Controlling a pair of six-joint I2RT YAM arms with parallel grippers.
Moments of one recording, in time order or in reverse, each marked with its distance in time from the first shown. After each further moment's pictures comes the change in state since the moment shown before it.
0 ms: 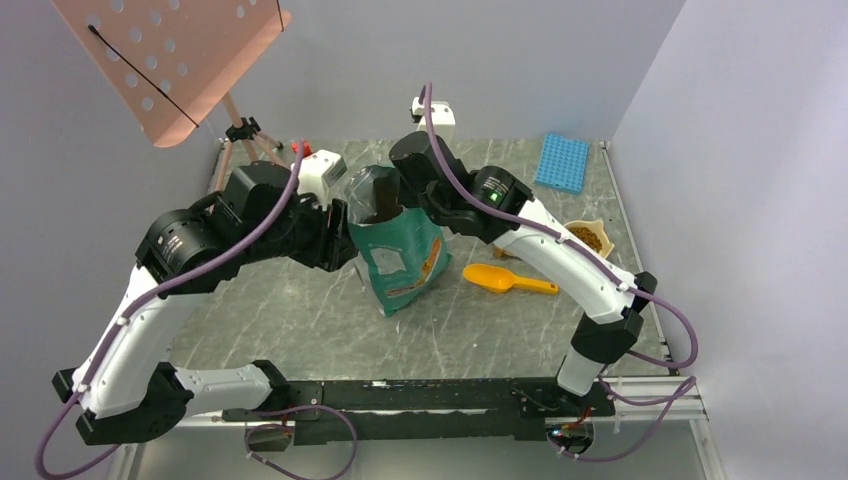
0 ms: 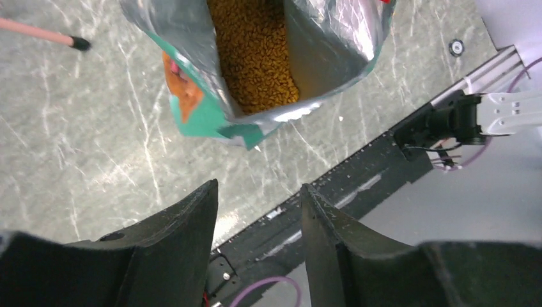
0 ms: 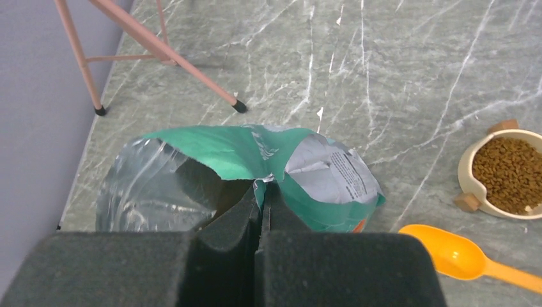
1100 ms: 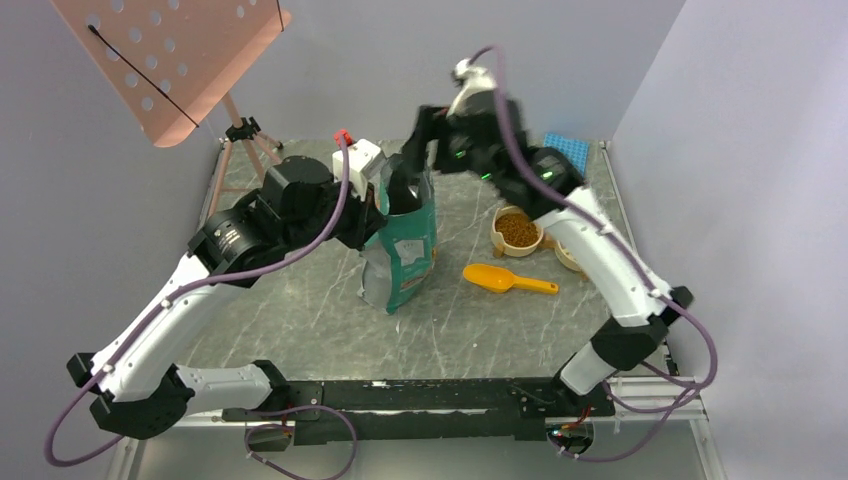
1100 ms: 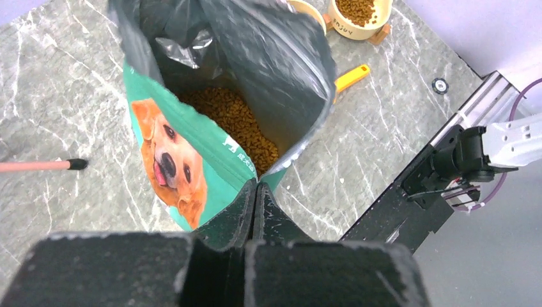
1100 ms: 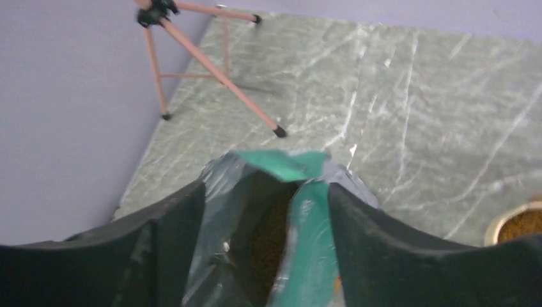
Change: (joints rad) left arm -0.016 0.023 -0.201 0.433 0.034 0.196; right arm -0.191 -0.086 -0.089 0.200 -0.342 -0.126
